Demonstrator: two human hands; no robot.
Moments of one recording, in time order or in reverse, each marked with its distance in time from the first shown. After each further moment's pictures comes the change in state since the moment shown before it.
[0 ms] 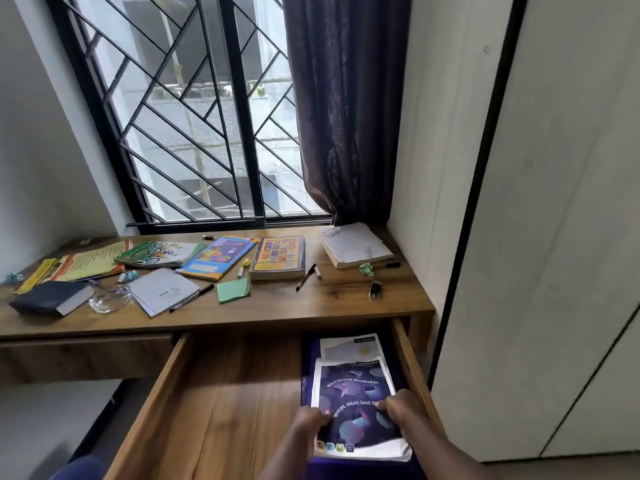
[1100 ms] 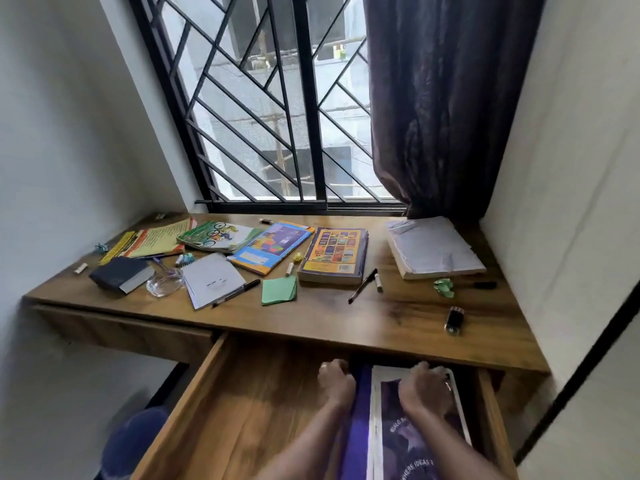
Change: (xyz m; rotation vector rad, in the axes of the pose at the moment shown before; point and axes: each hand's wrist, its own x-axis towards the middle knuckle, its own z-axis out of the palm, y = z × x) left_hand 0.088 0.115 -0.028 0.373 0.451 0.161; right_hand 0.093 -0.123 0.050 -0.547 0.207 -0.242
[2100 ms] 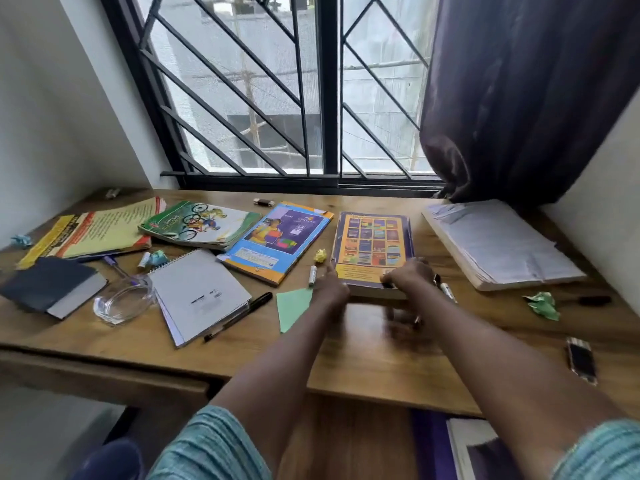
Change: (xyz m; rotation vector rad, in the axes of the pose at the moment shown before) left_hand 0.259 0.058 -0.114 0.065 -0.121 0.222; right_hand 0.182 -0.257 0.033 0.251 -0.059 0.022
